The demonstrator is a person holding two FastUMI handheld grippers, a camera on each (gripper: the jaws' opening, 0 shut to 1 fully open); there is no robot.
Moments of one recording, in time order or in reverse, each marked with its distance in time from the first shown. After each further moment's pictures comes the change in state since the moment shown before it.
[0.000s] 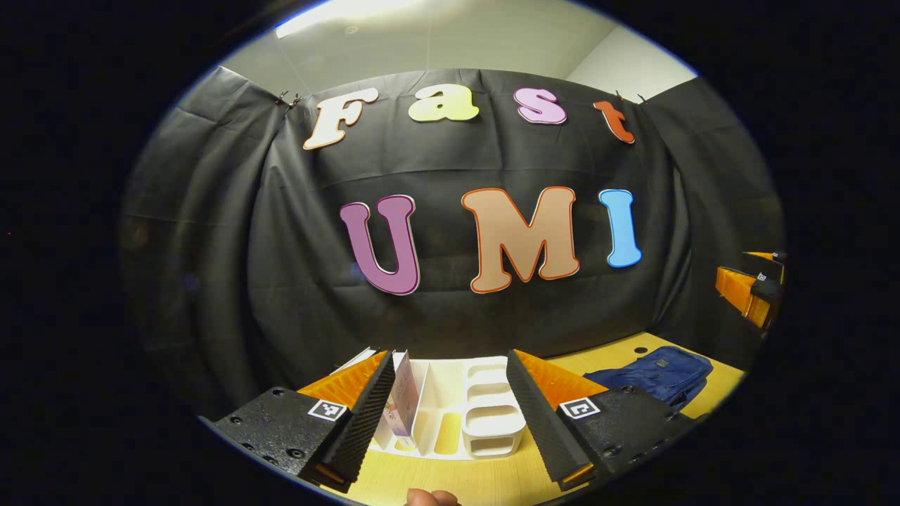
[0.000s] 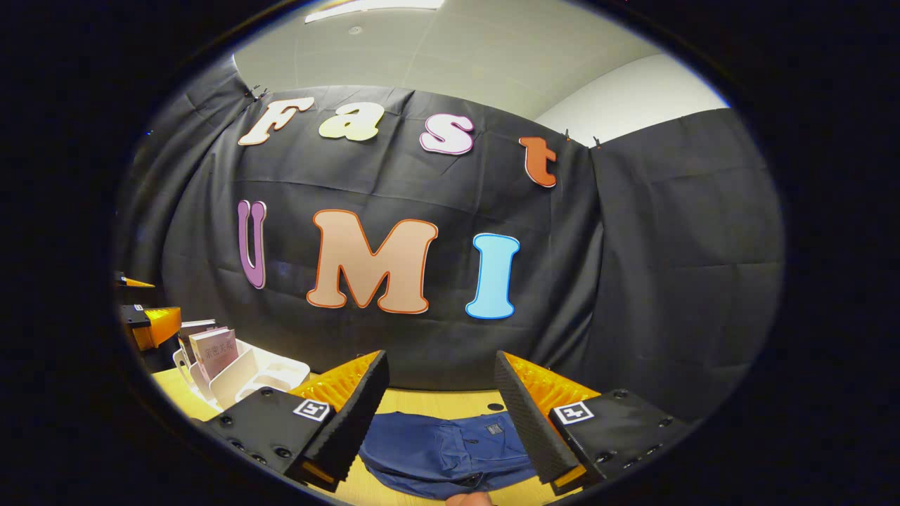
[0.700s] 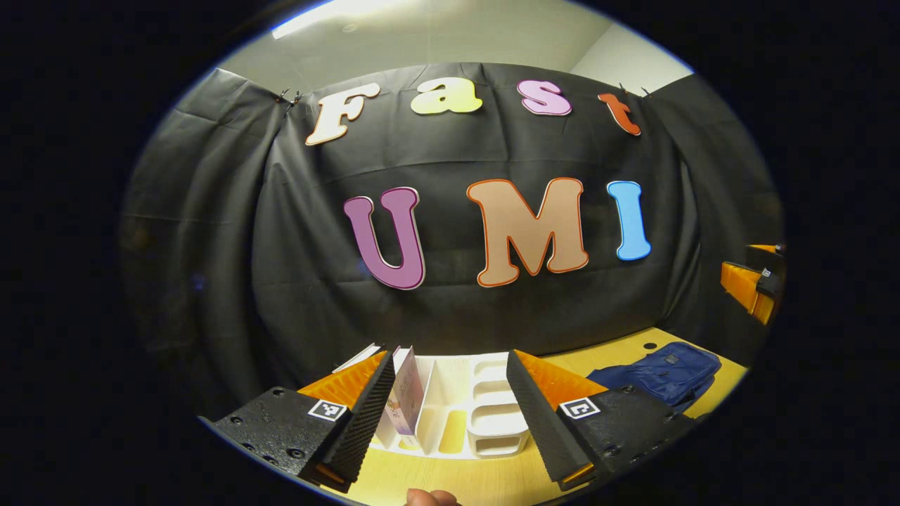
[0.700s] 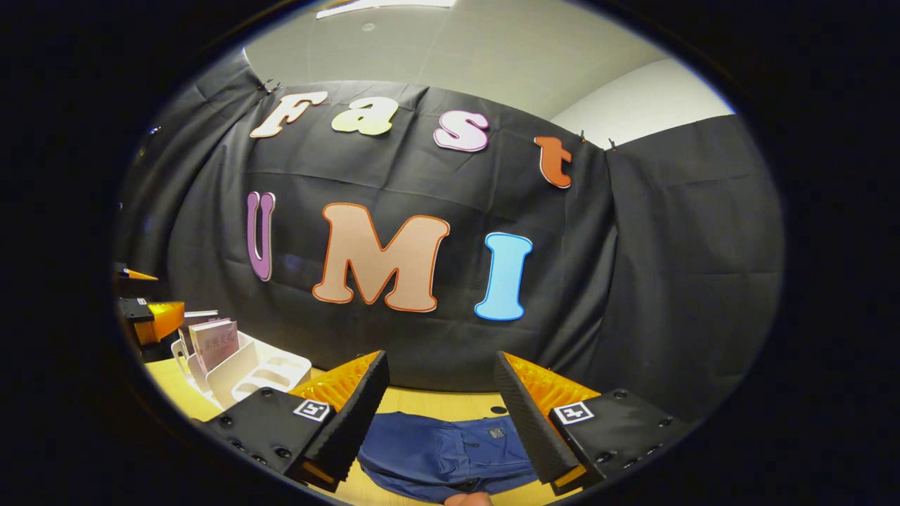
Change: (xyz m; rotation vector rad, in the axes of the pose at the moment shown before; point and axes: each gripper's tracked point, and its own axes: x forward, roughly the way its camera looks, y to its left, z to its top) left arm 0.011 0.002 -0.011 0.011 0.029 0.034; right arm 0.015 0.011 -0.010 -0.058 0.014 0.067
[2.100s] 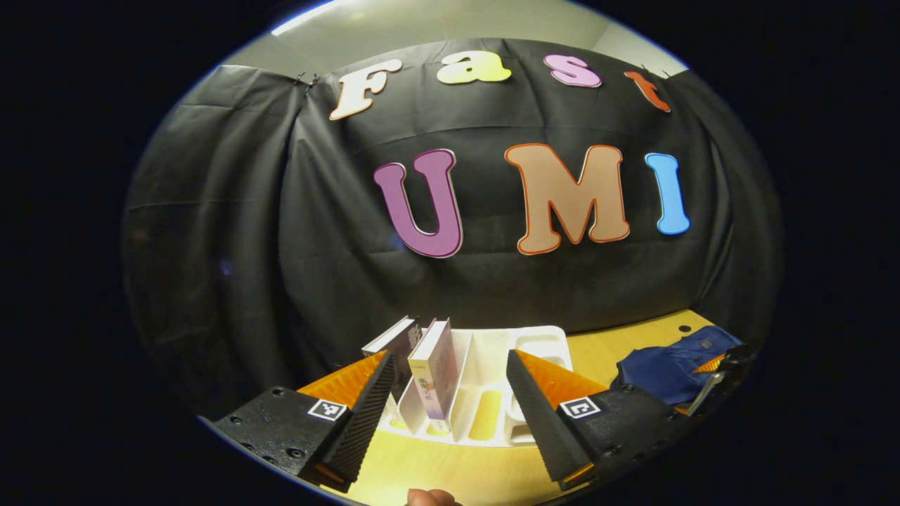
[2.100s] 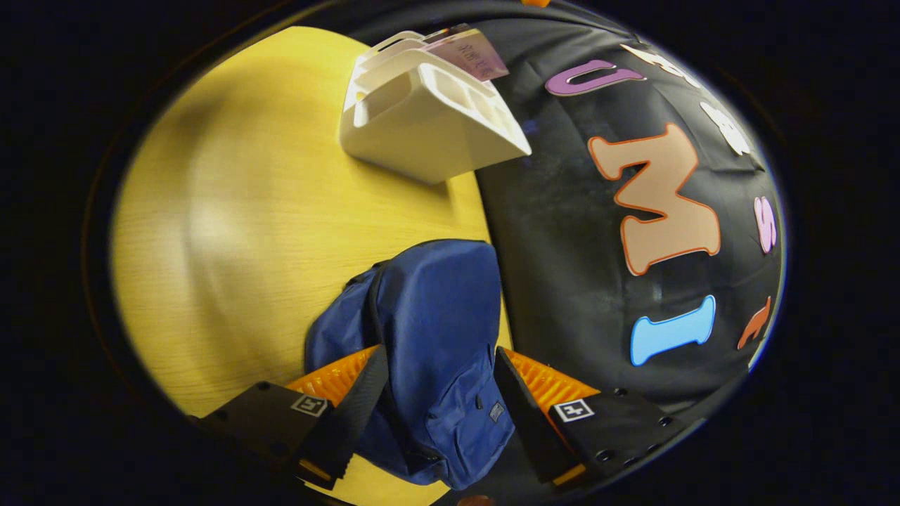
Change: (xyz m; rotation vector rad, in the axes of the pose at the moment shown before) left arm 0.009 0.045 -0.039 0.010 0.119 0.139; right arm 0.036 0.081 -0.304 -1.181 0.300 0.608
